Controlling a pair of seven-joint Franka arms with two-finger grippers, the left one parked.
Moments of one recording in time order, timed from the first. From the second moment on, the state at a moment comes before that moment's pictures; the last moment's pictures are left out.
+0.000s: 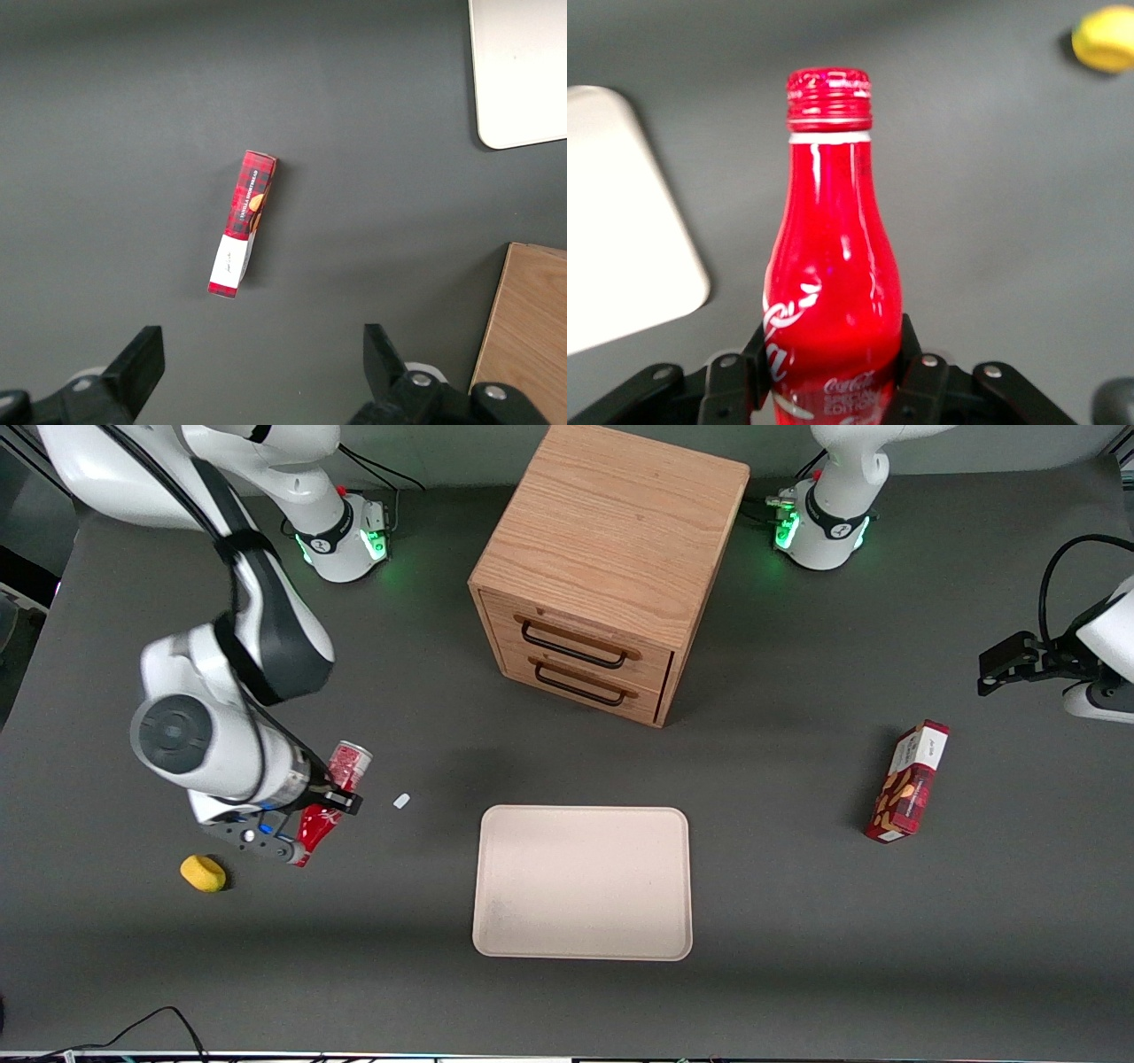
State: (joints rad) arm 0.04 0.43 0.28 -1.45 -0.12 1.78 0.66
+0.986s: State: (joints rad) arm 0.15 0.94 0.45 -1.11 -0.11 2.07 0.53
